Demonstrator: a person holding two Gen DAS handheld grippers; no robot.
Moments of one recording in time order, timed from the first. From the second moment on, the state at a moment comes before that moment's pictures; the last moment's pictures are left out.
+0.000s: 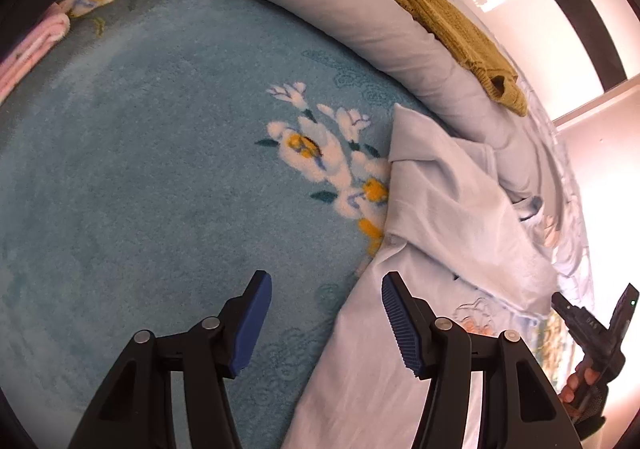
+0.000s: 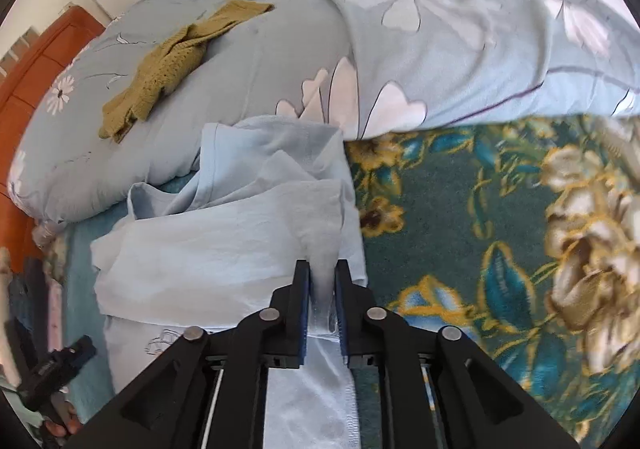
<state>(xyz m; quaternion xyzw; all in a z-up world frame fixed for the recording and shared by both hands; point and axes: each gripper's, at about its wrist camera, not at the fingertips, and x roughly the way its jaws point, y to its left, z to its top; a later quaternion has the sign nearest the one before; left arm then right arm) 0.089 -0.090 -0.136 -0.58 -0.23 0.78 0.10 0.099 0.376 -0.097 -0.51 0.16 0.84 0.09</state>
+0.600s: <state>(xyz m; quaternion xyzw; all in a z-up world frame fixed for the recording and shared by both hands) 0.040 -0.068 -0.166 -0.57 -0.30 0.73 0.23 -0.075 0.109 -0.104 -0.61 0.02 0.76 -0.23</state>
